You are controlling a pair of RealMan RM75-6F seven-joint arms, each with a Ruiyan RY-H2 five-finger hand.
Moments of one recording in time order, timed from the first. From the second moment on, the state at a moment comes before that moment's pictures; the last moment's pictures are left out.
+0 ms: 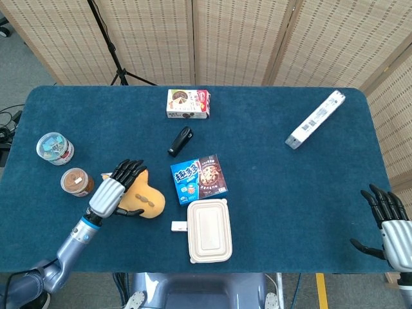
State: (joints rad) left arm -0.52 -1.72 0.02 -0.93 1.70 1.43 -0.40; right arm 0.04 -1.01 0.02 -1.63 -1.62 1.56 0.16
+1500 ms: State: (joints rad) left arm -0.61 -1.86 -0.04 -0.62 1.56 1.16 -0.42; right arm 0.05 -1.02 0.01 -1.63 -1.61 1.52 0.15
